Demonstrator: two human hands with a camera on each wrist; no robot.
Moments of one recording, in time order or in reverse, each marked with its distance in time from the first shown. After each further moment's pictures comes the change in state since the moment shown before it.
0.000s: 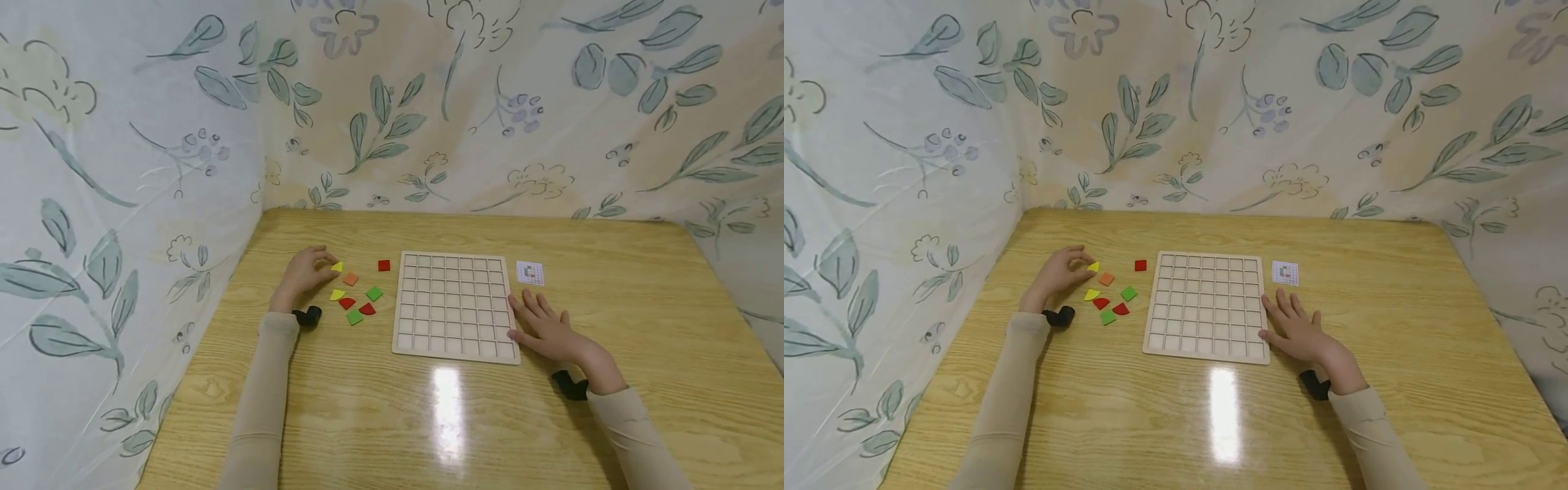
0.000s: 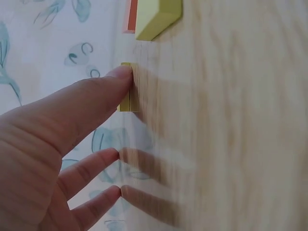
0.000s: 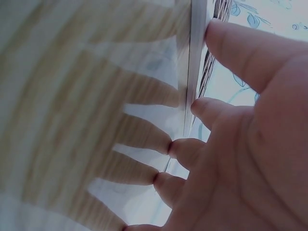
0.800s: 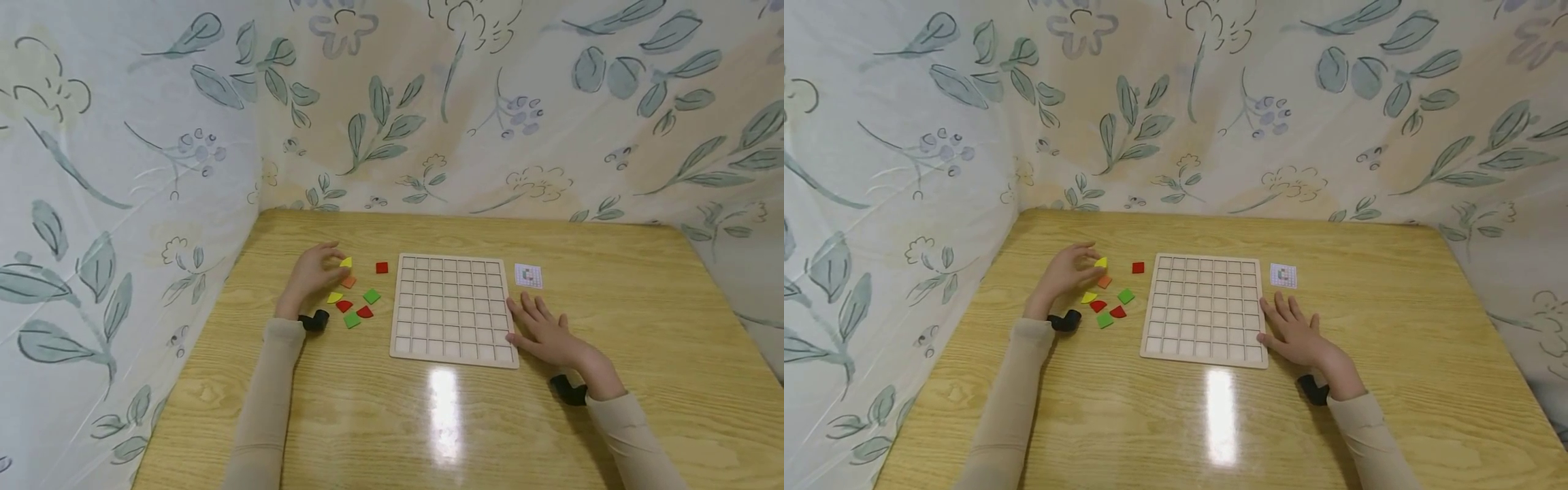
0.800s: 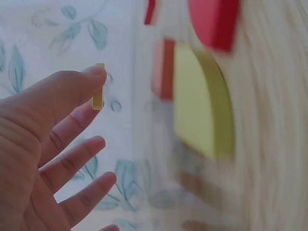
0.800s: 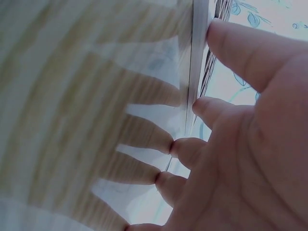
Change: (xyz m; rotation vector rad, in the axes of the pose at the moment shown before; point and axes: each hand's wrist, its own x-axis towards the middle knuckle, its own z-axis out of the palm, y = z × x) left_hand 0.003 0.026 0.009 -0.063 0.051 0.056; right_hand 0.000 -0.001 0.002 0.010 0.009 0.011
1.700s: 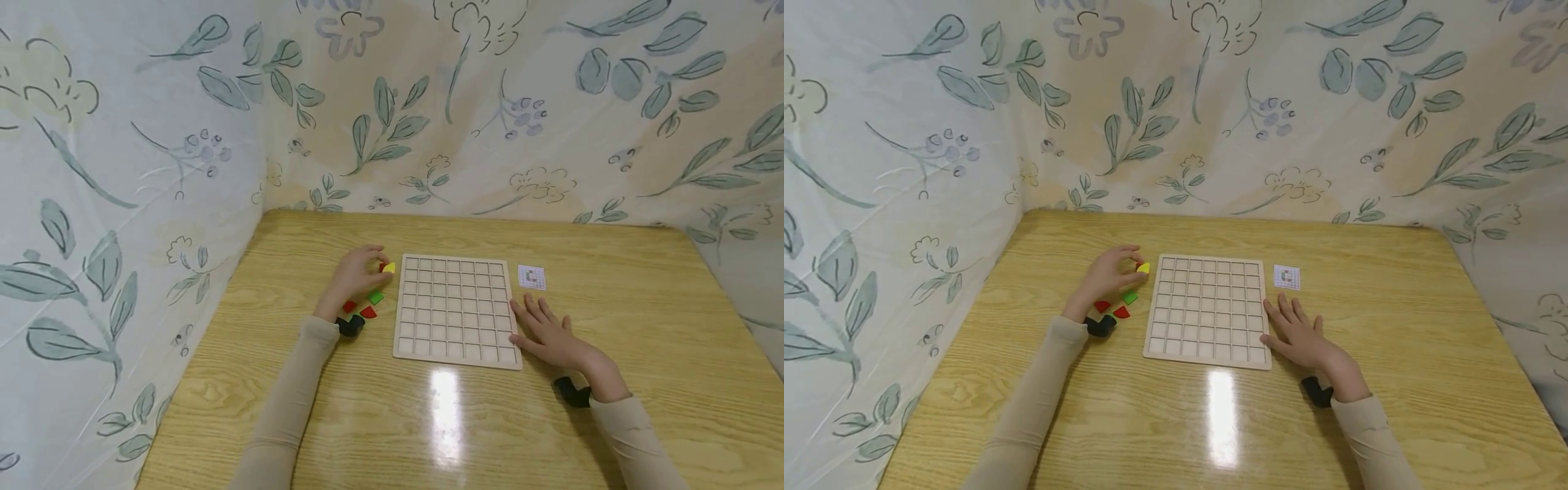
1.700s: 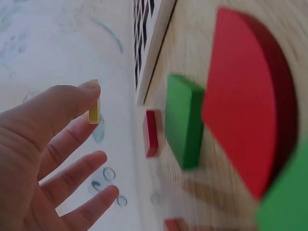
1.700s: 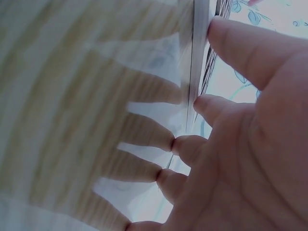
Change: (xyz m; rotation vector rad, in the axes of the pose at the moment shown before) left_hand 0.020 0.057 0.043 0.096 -0.039 0.086; right_hand -0.001 0.000 0.002 0.016 0.009 -0.011
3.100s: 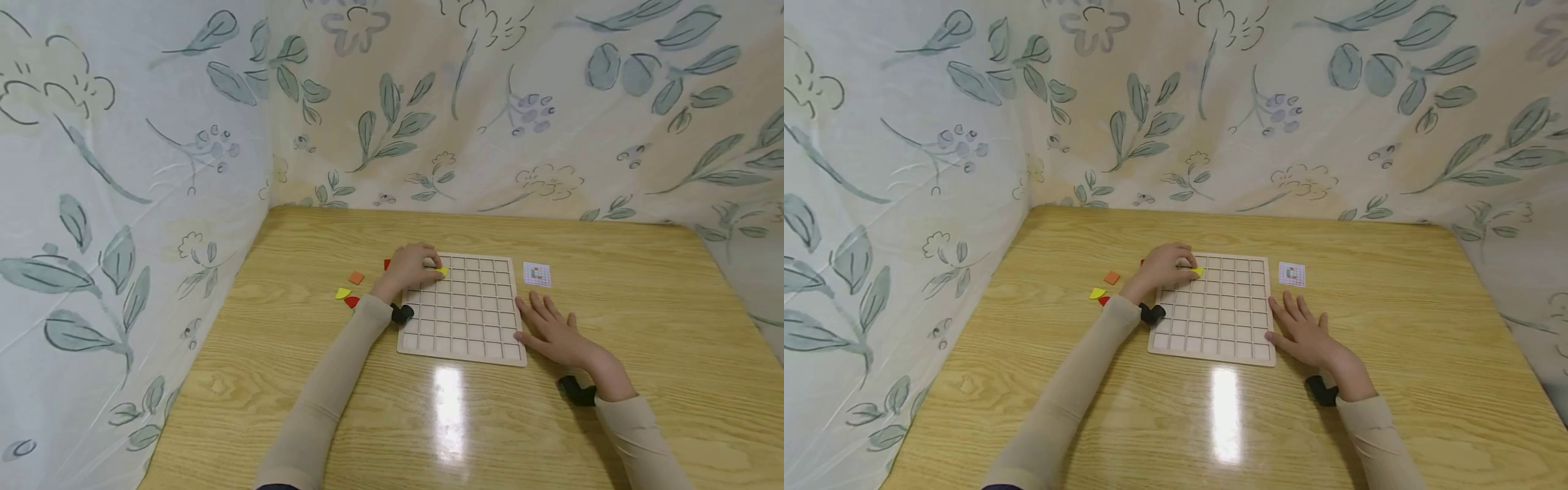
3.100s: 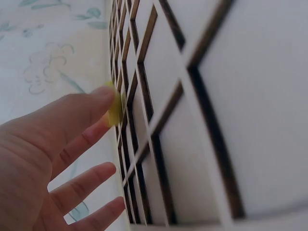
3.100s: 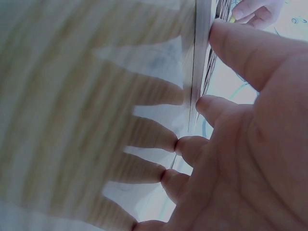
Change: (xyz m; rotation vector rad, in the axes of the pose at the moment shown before) left_hand 0.046 0.060 0.046 0.090 -0.162 0.063; right_hand 0.000 0.002 0.000 0.018 0.002 -0.015
